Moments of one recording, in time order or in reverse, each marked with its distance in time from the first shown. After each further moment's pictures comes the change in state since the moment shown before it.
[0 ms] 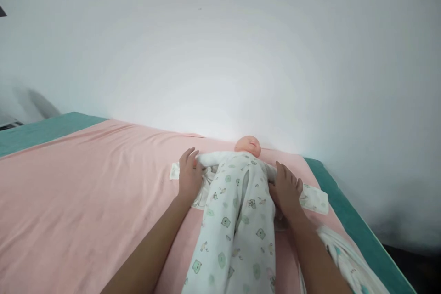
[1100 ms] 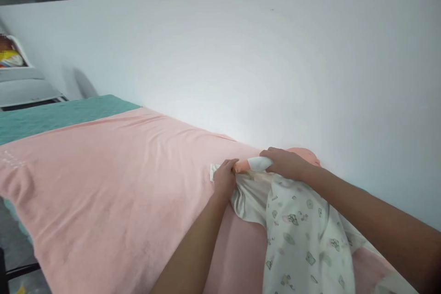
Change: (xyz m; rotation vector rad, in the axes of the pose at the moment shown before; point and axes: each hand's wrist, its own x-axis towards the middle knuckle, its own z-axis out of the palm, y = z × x) left_hand 0.021 -0.055 0.005 -0.210 -0.181 -0.261; right_hand 0.074 -0.183 -0.050 -0.260 -0.505 -0.776
